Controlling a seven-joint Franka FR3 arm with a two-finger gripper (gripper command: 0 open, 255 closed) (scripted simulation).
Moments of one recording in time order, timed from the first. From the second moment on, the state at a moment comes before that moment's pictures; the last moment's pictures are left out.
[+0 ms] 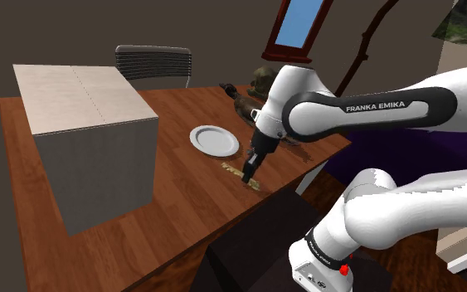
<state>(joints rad) 0.18 -0.70 0.12 -2.85 0.24 2.13 -0.13</state>
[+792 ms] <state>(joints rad) 0.11 -0.50 0.05 -2.62 0.17 2.09 -0.21</state>
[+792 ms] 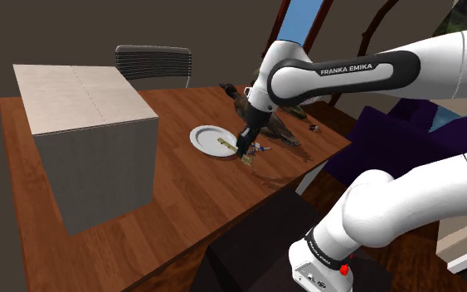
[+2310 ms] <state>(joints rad) 0.05 0.02 -0.04 -2.25 0.15 2.21 -0.36</state>
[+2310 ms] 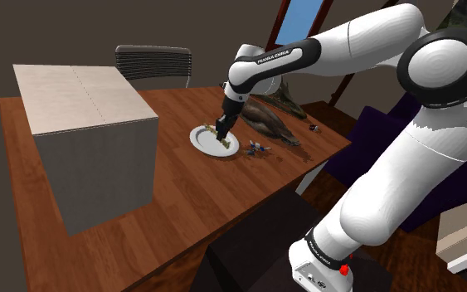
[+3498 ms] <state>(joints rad) 0.05 0.03 -0.04 -2.25 0.15 2.22 -0.36</state>
